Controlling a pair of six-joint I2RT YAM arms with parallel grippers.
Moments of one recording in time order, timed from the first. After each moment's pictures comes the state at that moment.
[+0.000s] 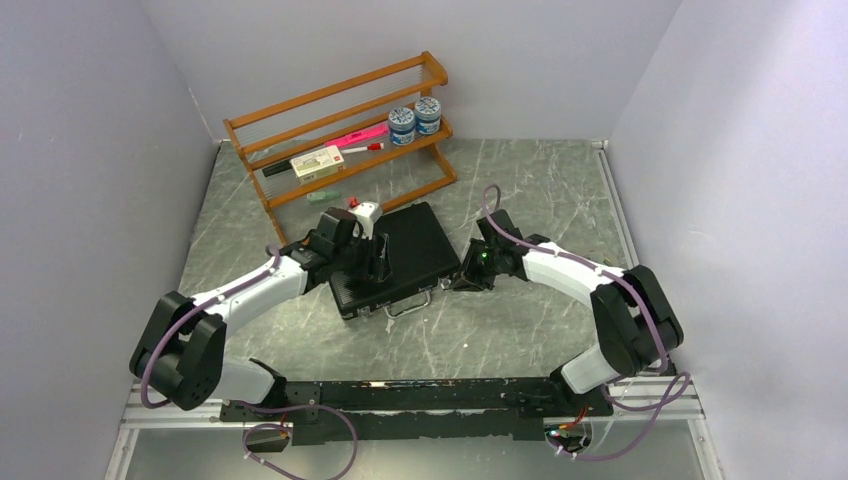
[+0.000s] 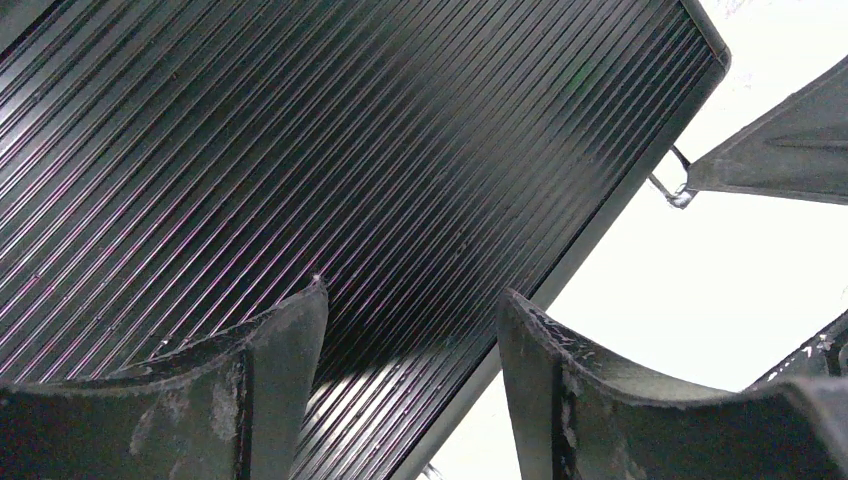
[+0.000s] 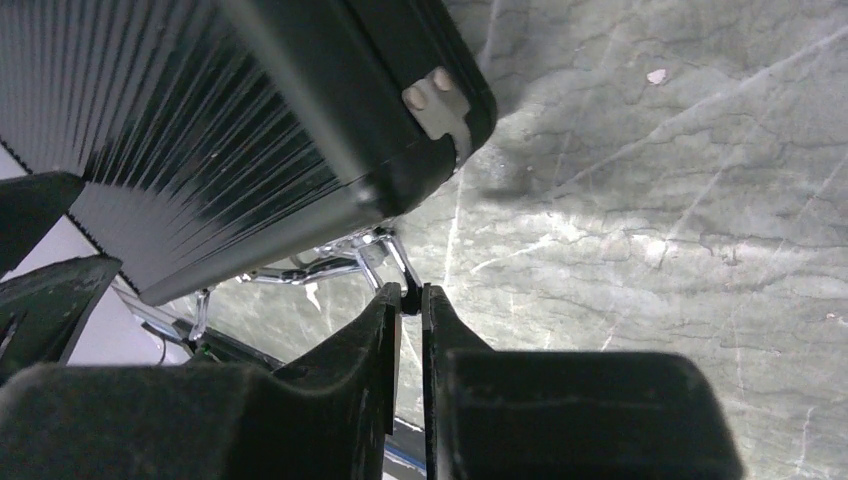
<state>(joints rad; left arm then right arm) -0.53 1.37 0.79 -0.19 0.17 -0.29 0.51 1.49 0.82 -0.36 -0.27 0.89</state>
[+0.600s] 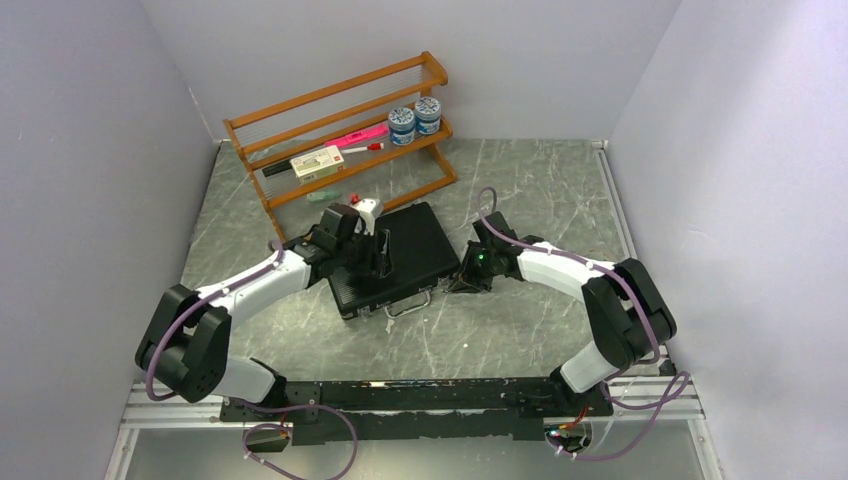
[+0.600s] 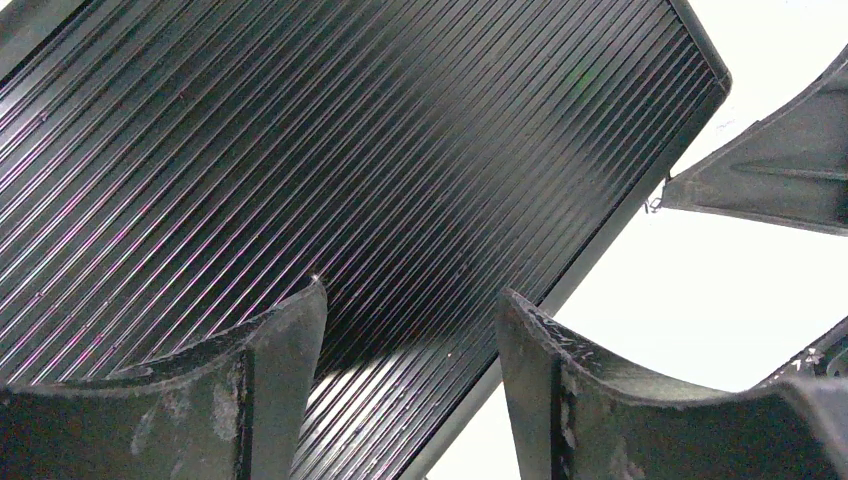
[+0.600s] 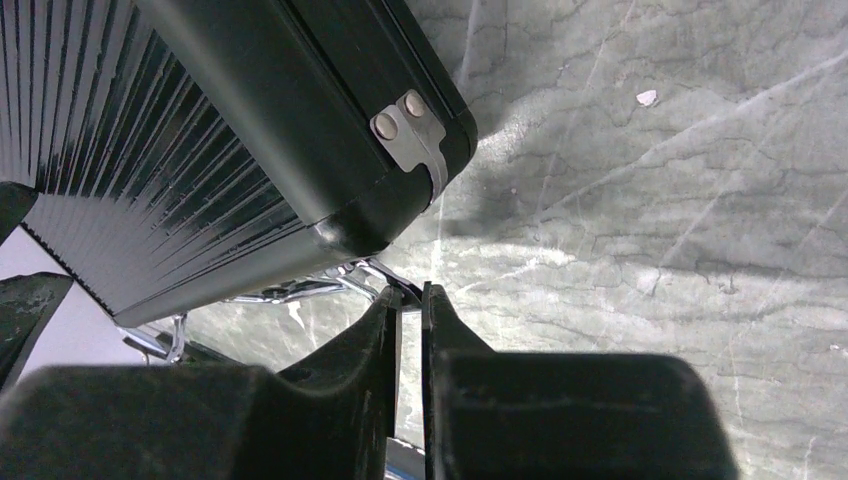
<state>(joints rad) -0.53 1.40 0.82 -0.20 0.16 -0.31 0.51 1.55 0.82 -0.33 -0.25 0.90</state>
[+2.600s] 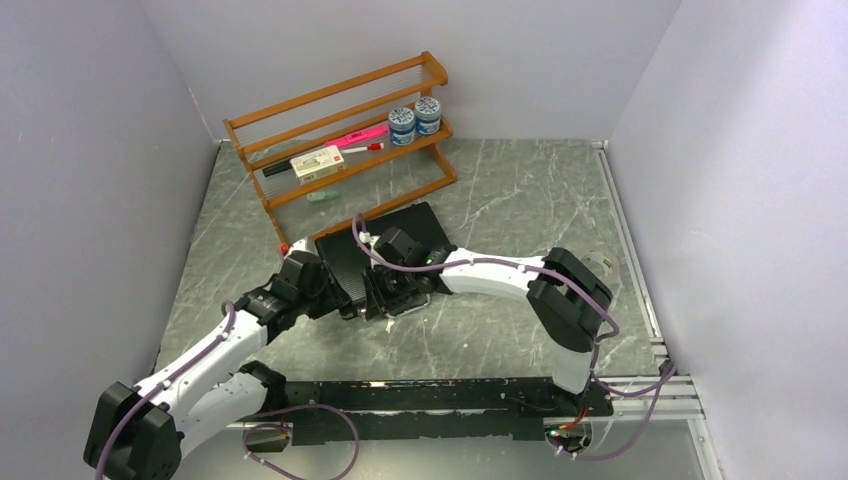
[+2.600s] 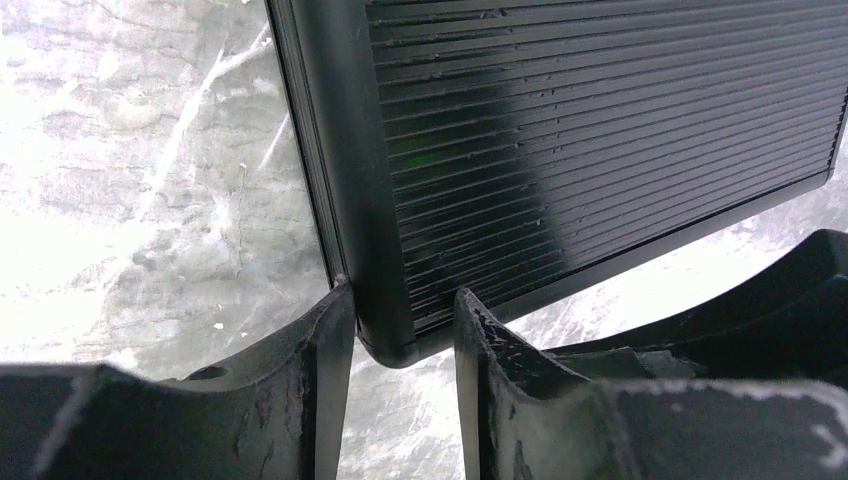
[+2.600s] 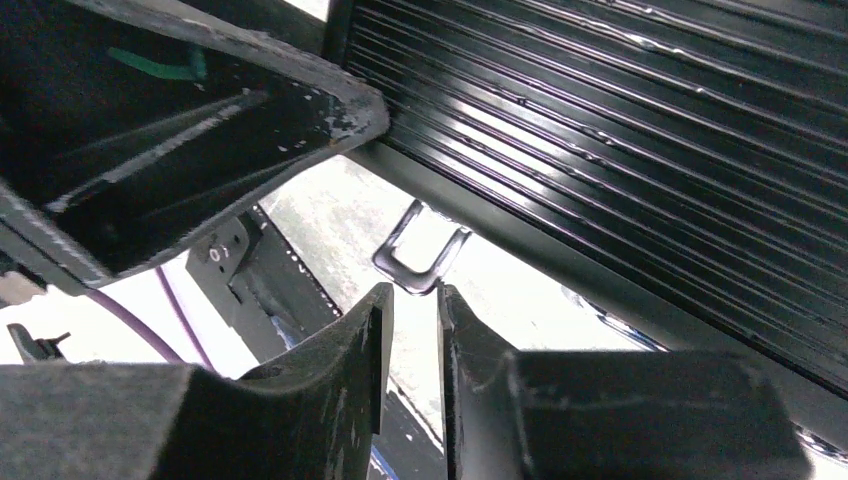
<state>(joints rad) -0.49 0.93 0.49 -0.43 -0.05 -0.87 1.00 1.82 1.20 -0.26 -0.36 0.54</state>
